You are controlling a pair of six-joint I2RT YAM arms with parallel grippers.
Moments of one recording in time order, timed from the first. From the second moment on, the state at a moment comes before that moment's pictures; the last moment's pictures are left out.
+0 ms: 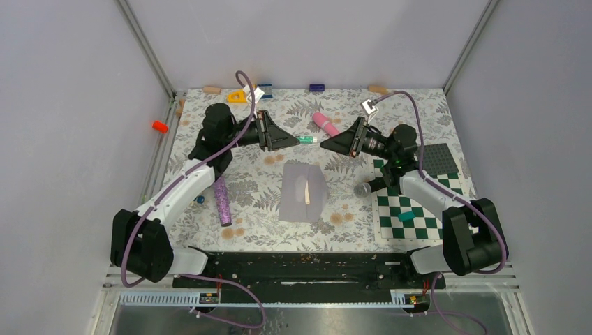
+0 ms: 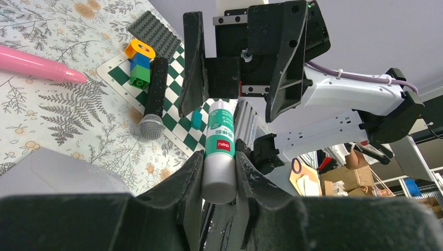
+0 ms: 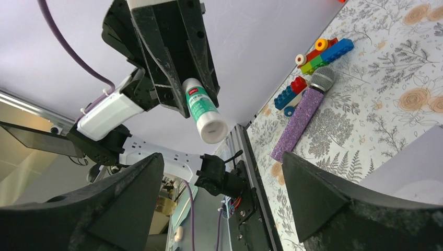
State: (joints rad) left arm -0.36 1.34 1.04 0.24 0.96 -0.74; right arm 0.30 1.40 0.75 0.84 -0.94 1.15
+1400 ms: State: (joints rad) left arm -0.42 1.36 1.00 0.29 0.94 -0.78; right arm 0.38 1.48 0.75 1.03 -0.90 1.26
